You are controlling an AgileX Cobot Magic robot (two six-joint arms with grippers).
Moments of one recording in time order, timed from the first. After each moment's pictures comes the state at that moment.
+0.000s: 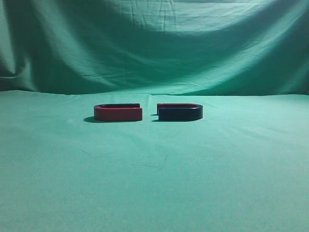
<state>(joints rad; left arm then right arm) -0.01 -0.01 0.02 -0.01 0.35 -0.03 0.14 -0.01 0.03 -0.05 0.38 0.07</state>
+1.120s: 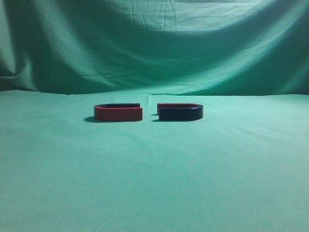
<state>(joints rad) -0.01 -0.01 0.02 -0.01 0.35 -0.03 0.14 -0.01 0.03 0.08 -0.25 0.10</state>
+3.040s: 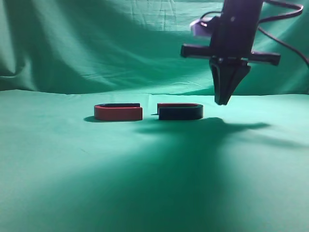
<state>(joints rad) -0.01 -0.01 0.02 -0.01 0.35 -0.03 0.37 2.06 -1.57 0.07 0.93 0.10</state>
